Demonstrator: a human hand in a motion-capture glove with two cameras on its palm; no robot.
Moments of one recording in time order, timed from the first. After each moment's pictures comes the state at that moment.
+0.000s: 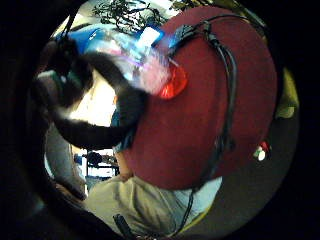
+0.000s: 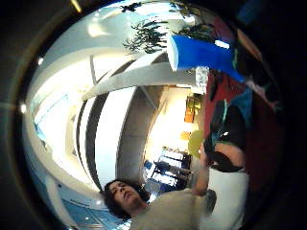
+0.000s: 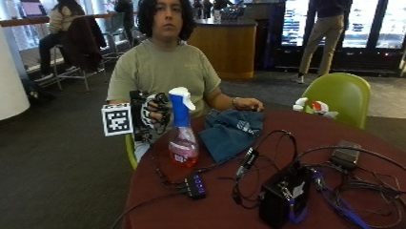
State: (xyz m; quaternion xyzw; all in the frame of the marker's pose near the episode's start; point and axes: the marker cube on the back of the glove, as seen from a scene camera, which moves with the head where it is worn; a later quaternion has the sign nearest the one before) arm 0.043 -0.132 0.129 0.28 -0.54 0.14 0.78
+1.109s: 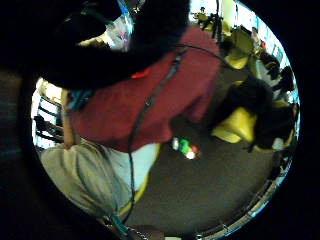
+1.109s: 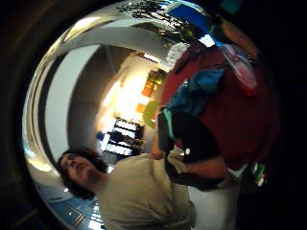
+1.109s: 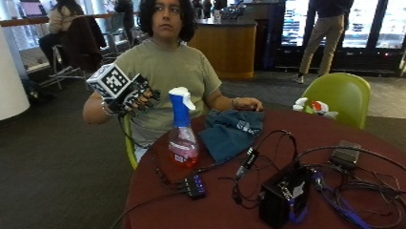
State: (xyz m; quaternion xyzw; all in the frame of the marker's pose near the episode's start) arm 0.029 -0.038 0.096 0.08 -0.17 0.05 0.98
